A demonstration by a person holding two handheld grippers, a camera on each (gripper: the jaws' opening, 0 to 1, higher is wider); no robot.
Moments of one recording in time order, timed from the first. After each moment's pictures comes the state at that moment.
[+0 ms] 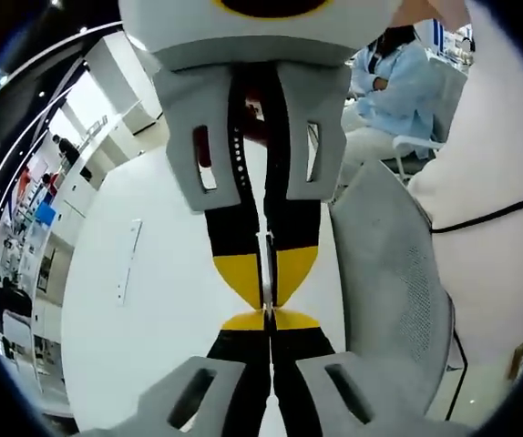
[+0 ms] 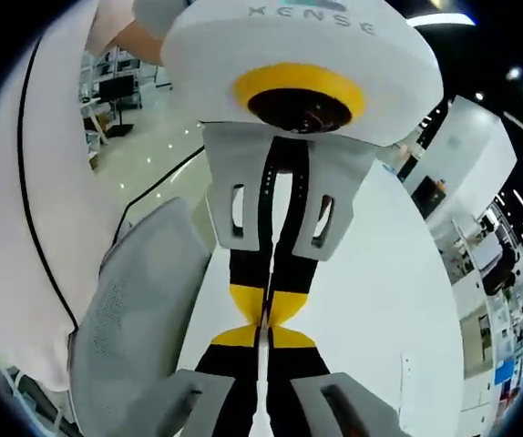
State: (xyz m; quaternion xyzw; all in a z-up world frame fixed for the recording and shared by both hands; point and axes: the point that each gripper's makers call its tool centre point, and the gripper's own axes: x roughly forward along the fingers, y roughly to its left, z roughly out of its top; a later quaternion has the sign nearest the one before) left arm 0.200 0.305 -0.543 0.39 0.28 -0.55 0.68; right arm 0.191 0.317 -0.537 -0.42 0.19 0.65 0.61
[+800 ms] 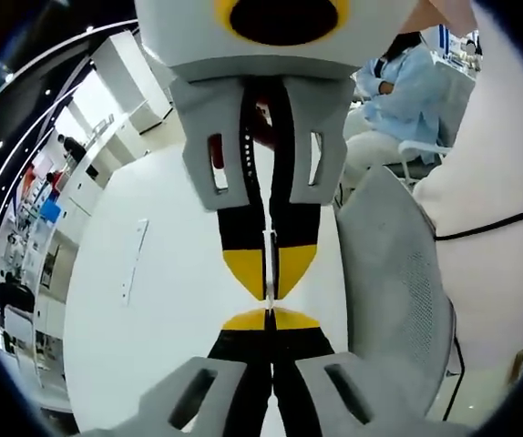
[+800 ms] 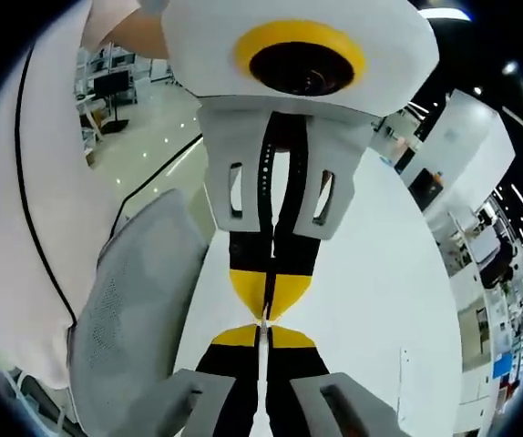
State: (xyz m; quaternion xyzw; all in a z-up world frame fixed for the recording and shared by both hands) left arm 0.206 0.304 -0.536 0.39 0.28 -0.55 0.69; right arm 0.199 0.309 -0.539 -0.42 0.20 0.64 0.62
